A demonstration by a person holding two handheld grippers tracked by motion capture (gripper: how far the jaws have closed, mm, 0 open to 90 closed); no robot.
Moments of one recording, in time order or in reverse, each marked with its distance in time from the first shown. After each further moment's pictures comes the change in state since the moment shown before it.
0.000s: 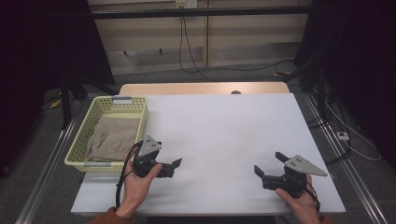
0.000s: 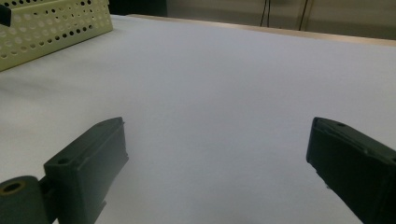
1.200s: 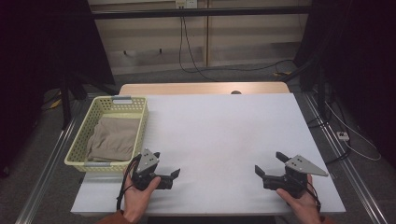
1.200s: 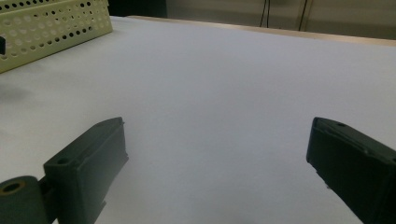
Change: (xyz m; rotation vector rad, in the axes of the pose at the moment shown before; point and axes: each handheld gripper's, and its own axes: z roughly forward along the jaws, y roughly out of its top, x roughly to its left) left arm -0.010 -0.036 -0.001 -0.026 0.020 -0.036; right arm -0.002 0.000 -0.001 -0.003 -0.001 0.010
